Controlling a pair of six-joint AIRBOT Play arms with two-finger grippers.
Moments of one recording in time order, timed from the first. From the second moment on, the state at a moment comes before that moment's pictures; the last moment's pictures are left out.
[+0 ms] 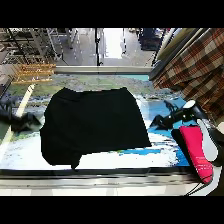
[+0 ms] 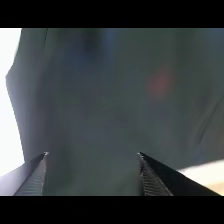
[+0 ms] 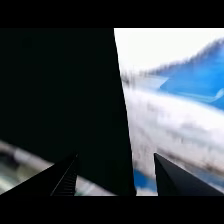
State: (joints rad) left arm 0.46 -1.55 1.33 1.07 -1.47 -1.32; right arm -0.30 -1.80 1.43 -0.92 1.51 1.18
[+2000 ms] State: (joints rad) left arm 0.79 -1.04 1.86 -0.91 -1.27 -1.04; right arm -0.28 -0.69 2.00 -1.01 1.12 1.06
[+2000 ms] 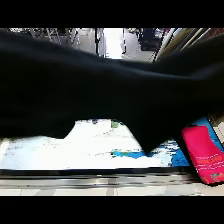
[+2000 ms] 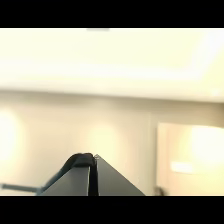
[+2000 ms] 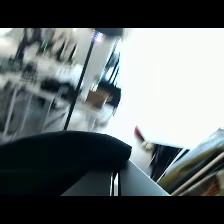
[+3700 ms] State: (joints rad) left arm 0.38 -2.00 1.83 0.64 -1.21 -1.34; right arm -0.06 -1.84 1.66 -1.11 1.22 1.22
